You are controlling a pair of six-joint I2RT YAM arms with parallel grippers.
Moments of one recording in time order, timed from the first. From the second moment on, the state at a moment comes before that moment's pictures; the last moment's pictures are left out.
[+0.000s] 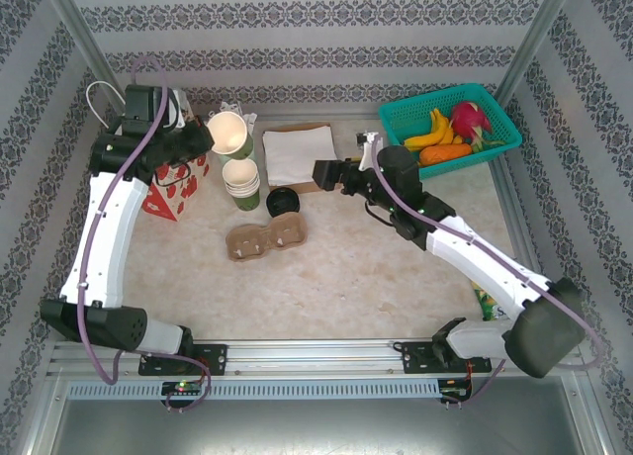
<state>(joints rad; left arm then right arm) -0.10 1.41 1.75 -1.05 0.19 -0.51 0.57 1.27 1.03 -0.04 -0.15 0.54</state>
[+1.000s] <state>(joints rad) -0.59 1.75 1.48 -0.81 0.19 -0.44 0.41 1.08 0.79 -0.27 -0.30 0.76</state>
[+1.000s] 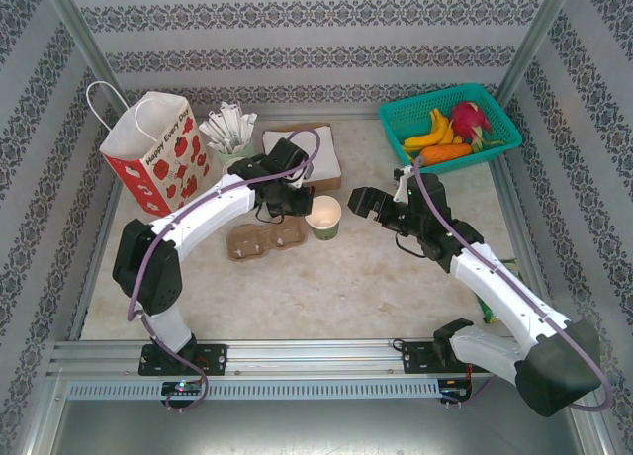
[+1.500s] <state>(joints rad) -0.59 1.77 1.45 -0.80 0.14 -0.44 0.41 1.15 0.79 -0.27 -0.30 0.76</state>
